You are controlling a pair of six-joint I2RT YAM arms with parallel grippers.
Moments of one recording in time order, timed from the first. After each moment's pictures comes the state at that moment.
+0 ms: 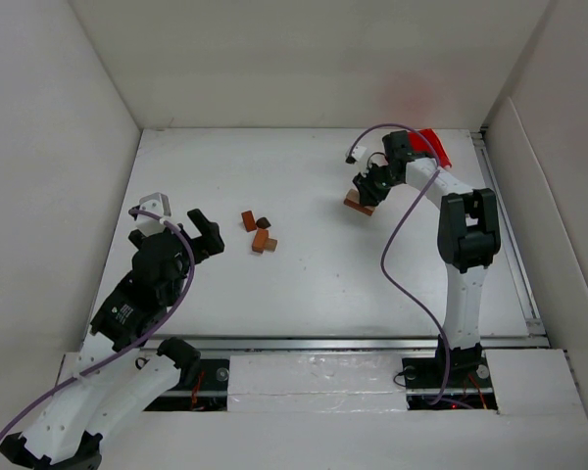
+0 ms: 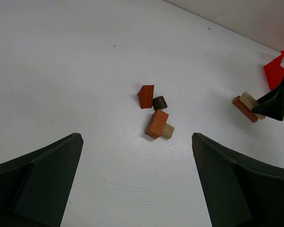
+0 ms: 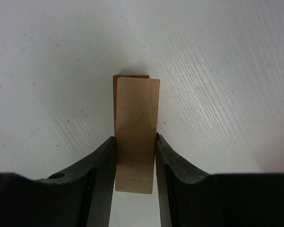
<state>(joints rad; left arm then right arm) -0.56 0.59 0.86 -0.64 -0.55 -0.54 0.19 2.16 1.71 -0.62 -0.49 -0.73</state>
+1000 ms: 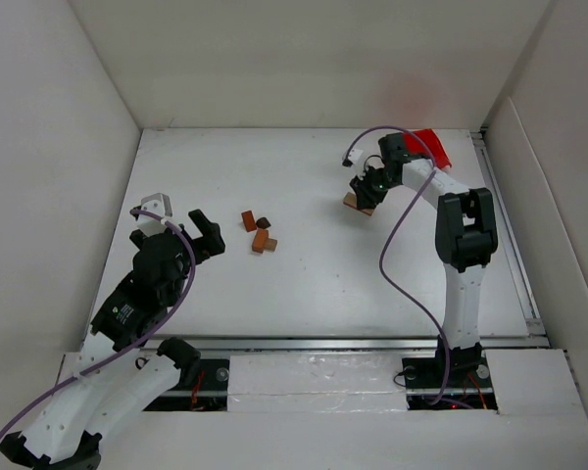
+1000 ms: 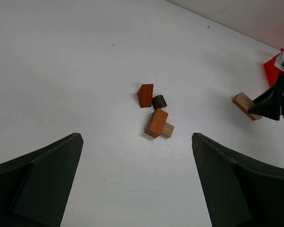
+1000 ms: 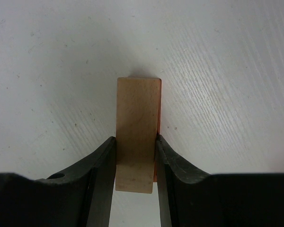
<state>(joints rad) -0.57 0.59 0.86 -0.63 -0.55 -0.54 0.21 2.17 1.71 -0.64 -0.49 -0.73</state>
